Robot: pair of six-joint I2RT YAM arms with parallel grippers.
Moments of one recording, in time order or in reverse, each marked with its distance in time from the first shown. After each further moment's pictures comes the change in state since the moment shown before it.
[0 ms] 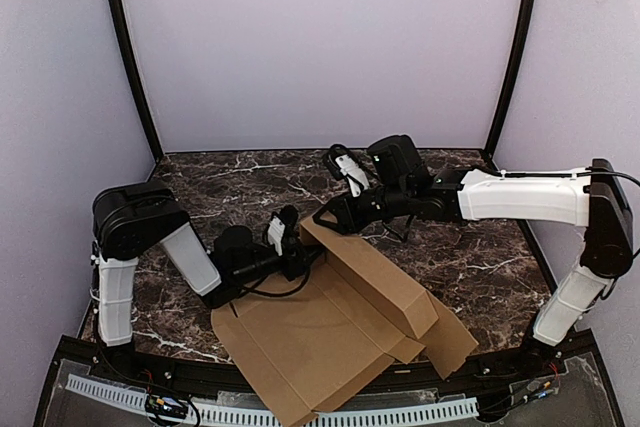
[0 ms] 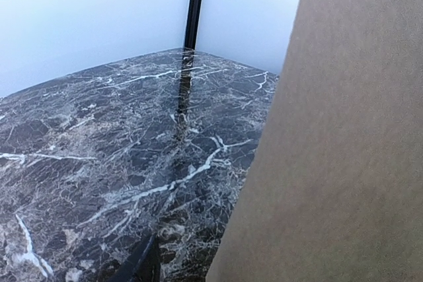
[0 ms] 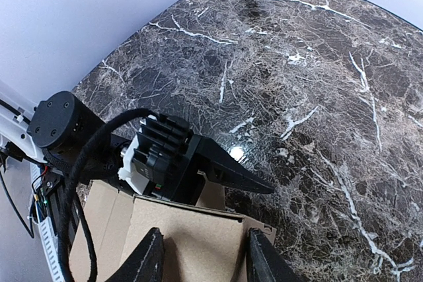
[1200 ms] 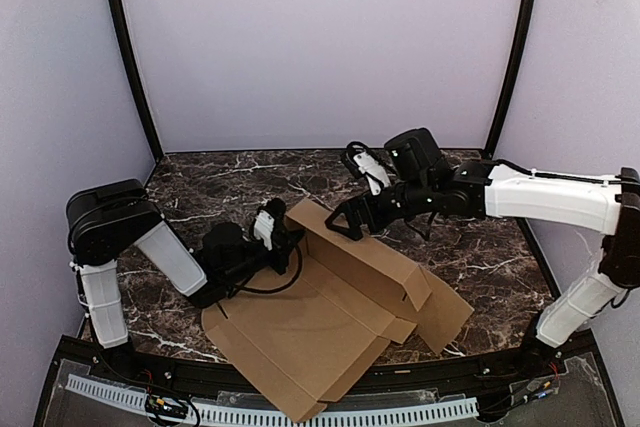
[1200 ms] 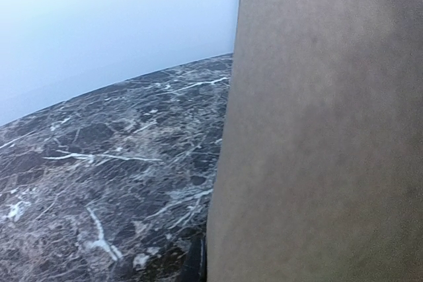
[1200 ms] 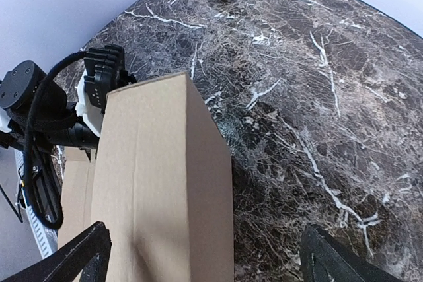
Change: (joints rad) left arm -0.005 -0.156 -0.077 -0.091 -0.195 0.072; right arm -0.014 -0.117 -0.018 -0.166 0.074 -0.026
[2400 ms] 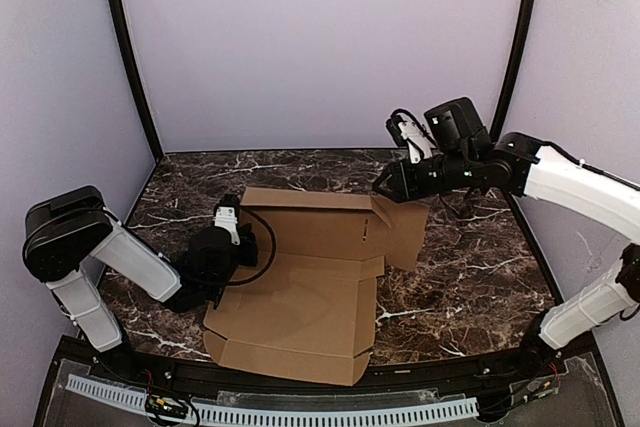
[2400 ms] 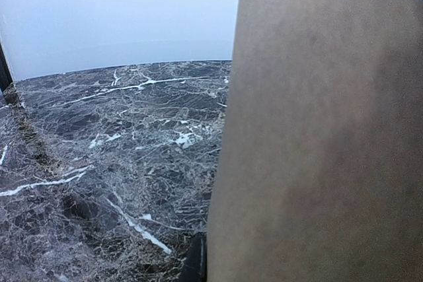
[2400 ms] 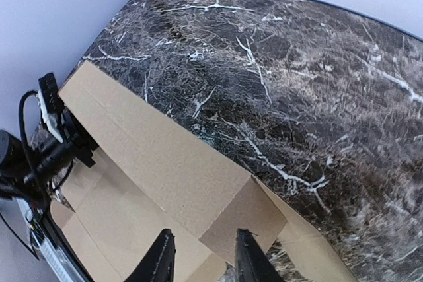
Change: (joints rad) left arm -0.030 -0.261 -0.138 -0.294 -0.644 -0.196; right arm -0.104 -0.171 0.082 -0.252 0.108 0.124
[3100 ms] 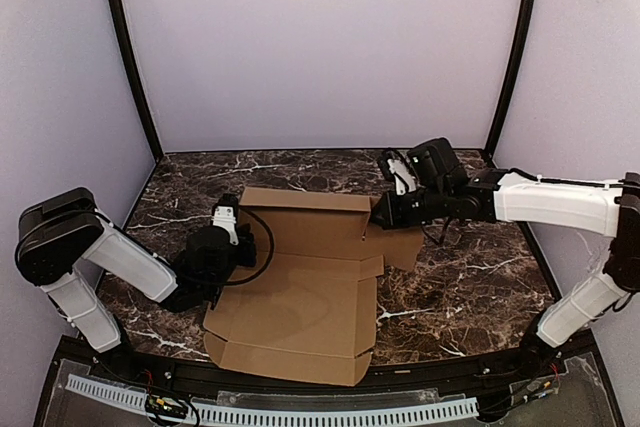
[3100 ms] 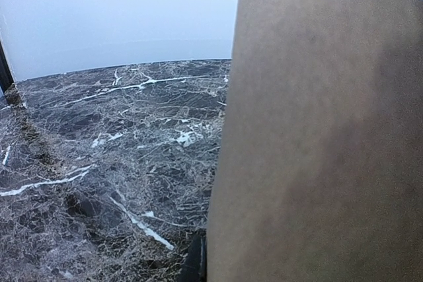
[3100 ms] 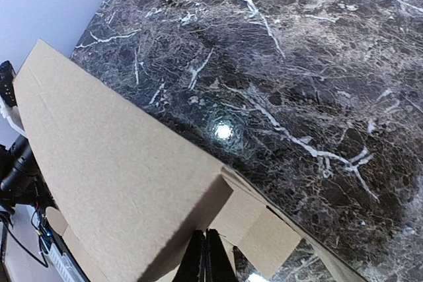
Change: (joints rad) left arm -0.011 -0.045 -0.007 -0.048 0.000 -0.002; right arm -0.027 0.097 -0.227 0.262 -0.098 0.135
